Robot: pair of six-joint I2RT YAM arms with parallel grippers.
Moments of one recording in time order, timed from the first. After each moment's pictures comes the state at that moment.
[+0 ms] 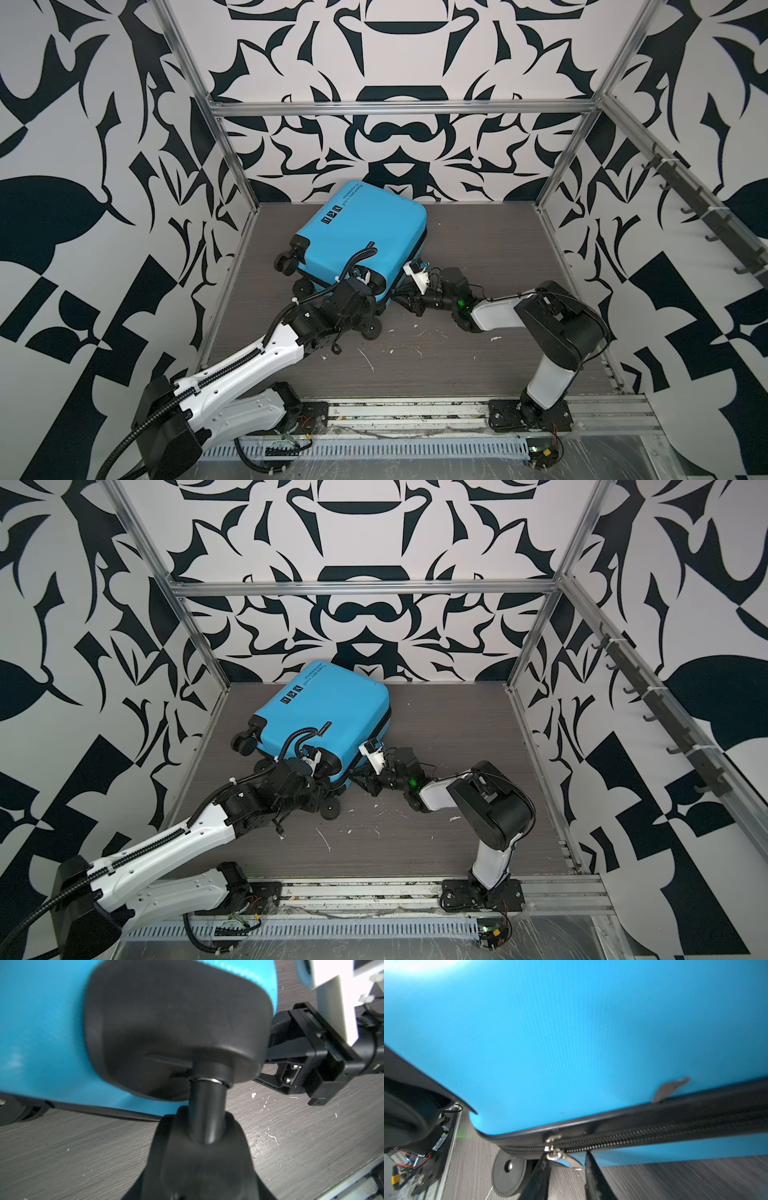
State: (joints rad) left arm -0.86 1.05 0.80 -0.60 -0.20 -0.46; right arm 0.63 1.77 0.66 0.75 -0.61 0.24
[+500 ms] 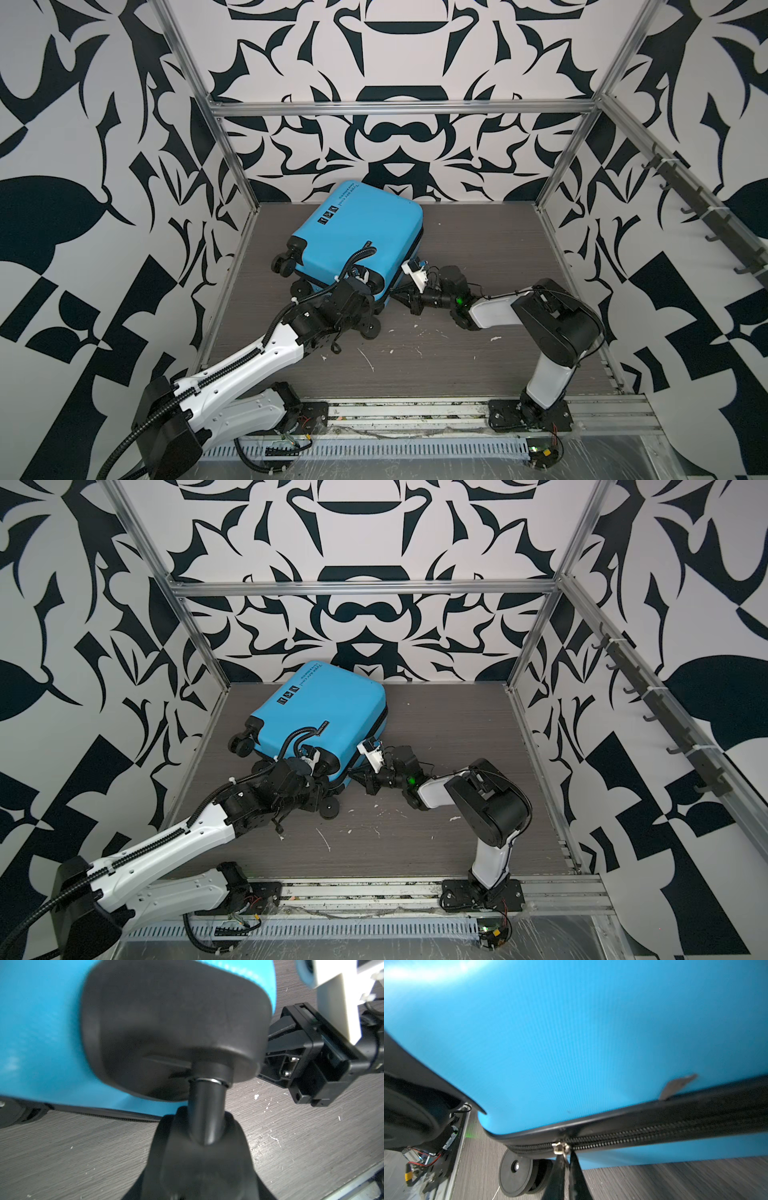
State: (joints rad) left arm -0.85 1.05 0.80 -0.61 -0.21 -0.47; right arm 0.63 1.79 0.69 0.77 -0.65 0.26
